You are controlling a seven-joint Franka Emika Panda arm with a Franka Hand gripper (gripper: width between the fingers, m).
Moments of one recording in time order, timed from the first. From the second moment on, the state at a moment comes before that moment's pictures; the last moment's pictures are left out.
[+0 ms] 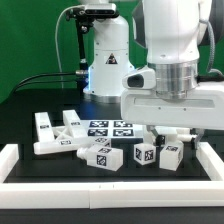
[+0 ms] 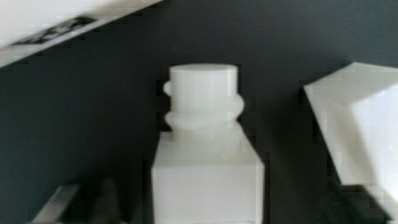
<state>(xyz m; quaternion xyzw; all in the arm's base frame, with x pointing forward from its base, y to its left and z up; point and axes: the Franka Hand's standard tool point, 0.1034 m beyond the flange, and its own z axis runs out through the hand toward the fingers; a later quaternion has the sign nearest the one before) 0.492 0.098 0.023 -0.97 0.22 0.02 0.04</state>
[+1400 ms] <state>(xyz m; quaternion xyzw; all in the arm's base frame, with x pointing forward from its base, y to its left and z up) 0.463 0.076 0.102 -1.00 0.05 0.01 0.05</state>
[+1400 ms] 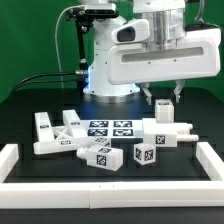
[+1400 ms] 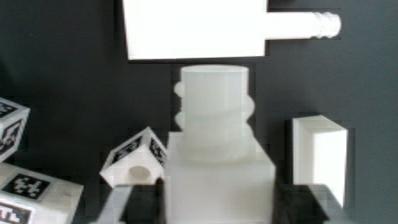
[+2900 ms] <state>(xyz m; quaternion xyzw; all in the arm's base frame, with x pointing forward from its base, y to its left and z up) 0.383 0.003 0.022 -1.00 -0.03 0.02 0.03</state>
